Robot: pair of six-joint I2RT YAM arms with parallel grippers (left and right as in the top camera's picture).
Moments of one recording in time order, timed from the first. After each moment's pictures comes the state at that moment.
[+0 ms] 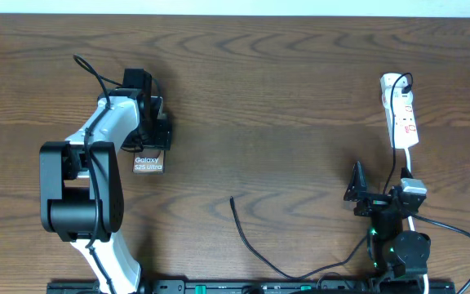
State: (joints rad) left arm -0.02 1.97 1.26 -0.78 -0.02 0.04; right arm 0.06 0.01 0.01 -0.06 0.11 0.16
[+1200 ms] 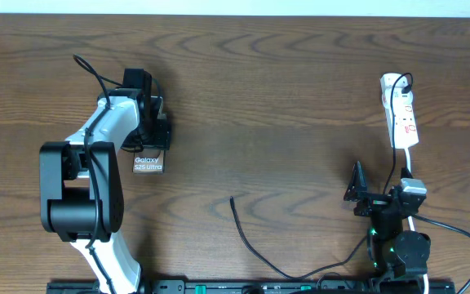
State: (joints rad) left arm -0.02 1.97 1.26 -0.78 -0.02 0.04; right arm 0.06 0.01 0.01 -0.06 0.11 0.16
